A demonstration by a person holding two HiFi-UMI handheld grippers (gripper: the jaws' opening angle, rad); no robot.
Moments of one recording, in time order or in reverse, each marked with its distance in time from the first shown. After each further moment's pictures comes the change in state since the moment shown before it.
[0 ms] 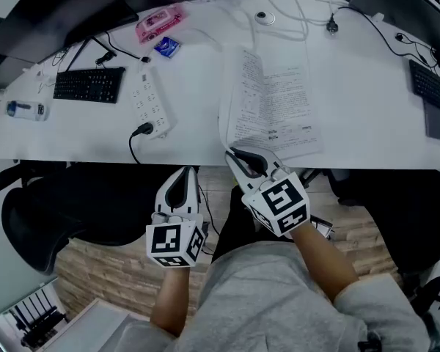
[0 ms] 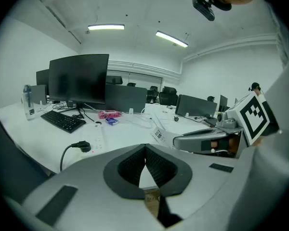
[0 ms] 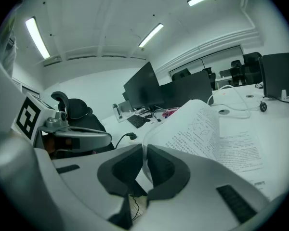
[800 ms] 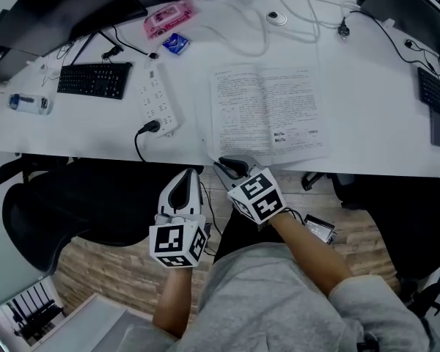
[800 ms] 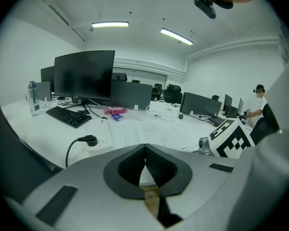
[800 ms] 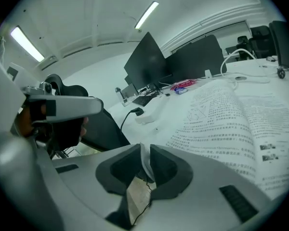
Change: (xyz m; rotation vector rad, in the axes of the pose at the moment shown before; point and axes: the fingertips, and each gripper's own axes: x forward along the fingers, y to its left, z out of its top) left arm -0.001 0.018 -0.013 -0.032 0.029 0.039; right arm 0.068 0.027 -0.079 0.085 0.200 0.108
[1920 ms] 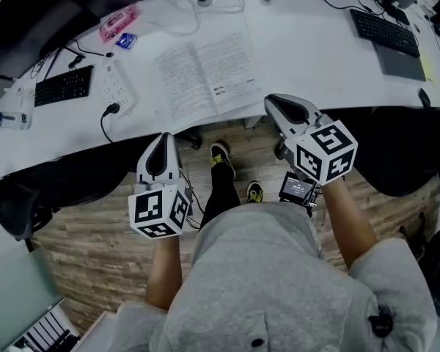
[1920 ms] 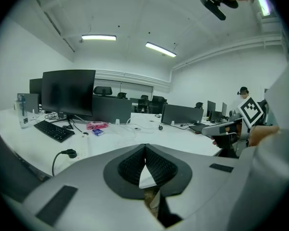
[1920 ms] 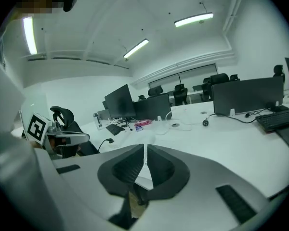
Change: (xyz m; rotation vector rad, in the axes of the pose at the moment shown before) left arm -0.052 -0.101 0.025 0.087 -0.142 -0.118; right arm -0.293 -0.067 0.036 -0.028 -0.307 -0.370
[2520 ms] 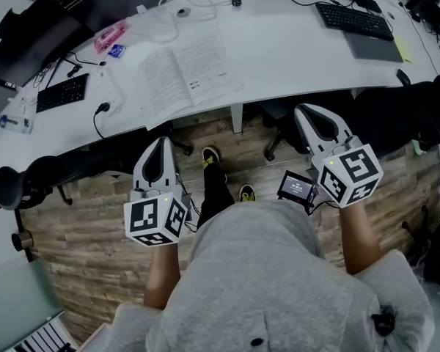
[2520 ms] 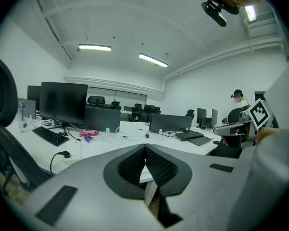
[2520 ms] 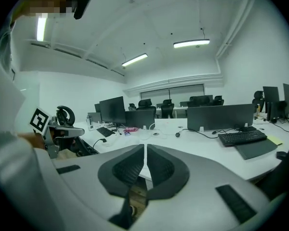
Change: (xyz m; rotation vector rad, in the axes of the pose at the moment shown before) left arm -0.074 -0.094 0.014 0.025 -0.104 -0.055; right arm -0.186 -0.017 -0.001 -0.091 -0.121 -0.187
